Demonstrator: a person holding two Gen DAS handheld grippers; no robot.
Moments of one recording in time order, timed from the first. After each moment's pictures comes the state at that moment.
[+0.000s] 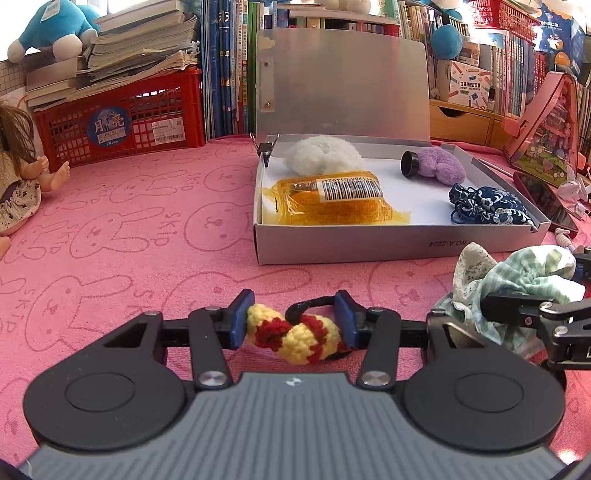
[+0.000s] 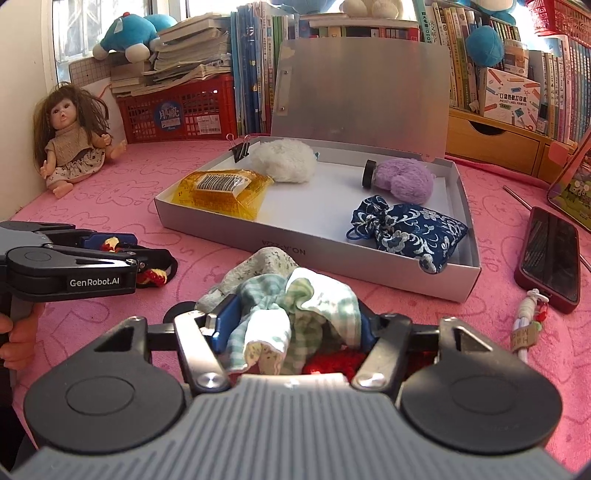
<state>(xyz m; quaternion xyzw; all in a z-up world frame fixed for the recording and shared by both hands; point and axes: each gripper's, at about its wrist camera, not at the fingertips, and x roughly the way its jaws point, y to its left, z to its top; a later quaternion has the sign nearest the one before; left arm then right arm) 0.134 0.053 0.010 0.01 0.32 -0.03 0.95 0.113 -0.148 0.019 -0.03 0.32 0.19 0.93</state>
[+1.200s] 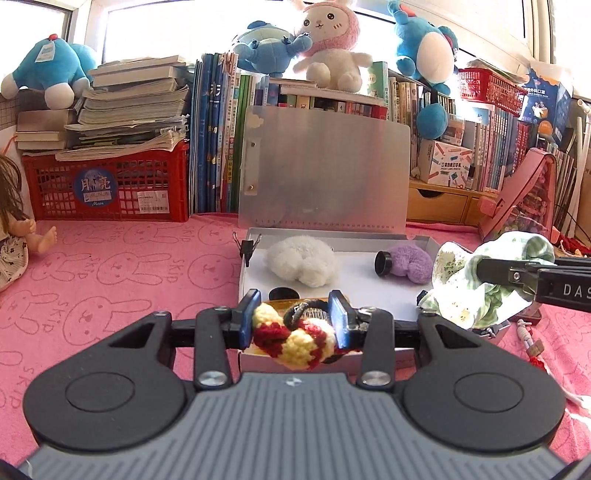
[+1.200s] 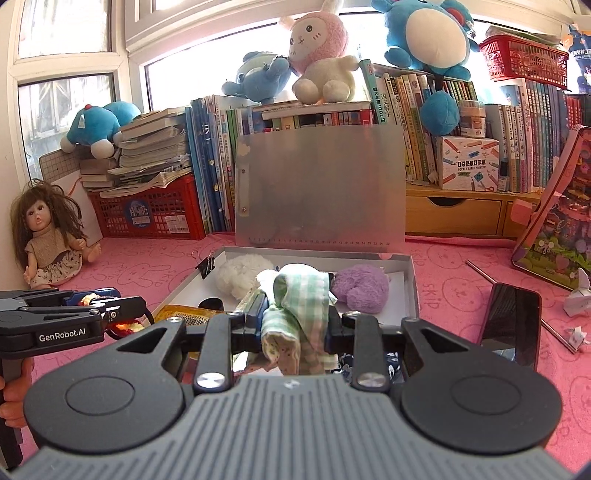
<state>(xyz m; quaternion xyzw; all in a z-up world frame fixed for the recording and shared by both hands) 0.156 0.057 0.087 -0.03 0.24 -0.07 0.97 0.152 -0.172 0.095 0.03 0.24 0.15 0.96</state>
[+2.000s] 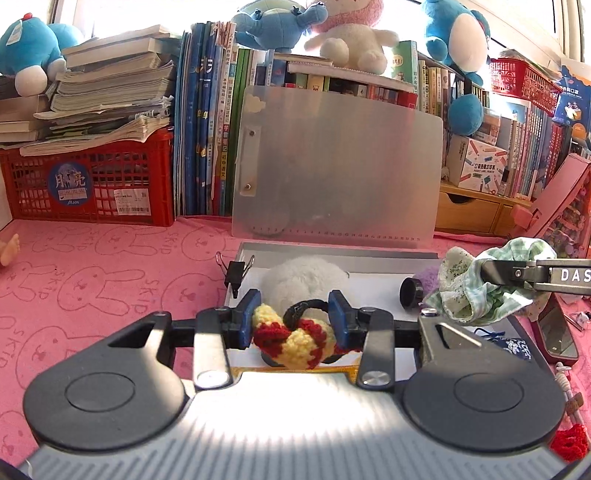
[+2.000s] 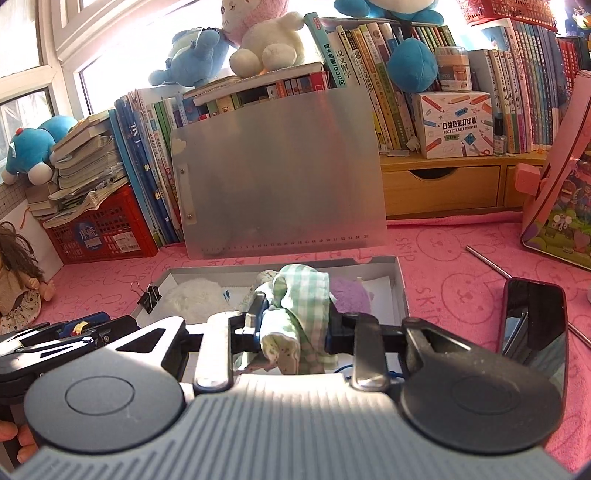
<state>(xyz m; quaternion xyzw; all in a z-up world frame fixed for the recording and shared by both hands) 0.258 0.041 0.065 -0.04 0.26 -0.05 0.96 0.254 -0.190 0.073 0.08 0.29 0.11 0.95</state>
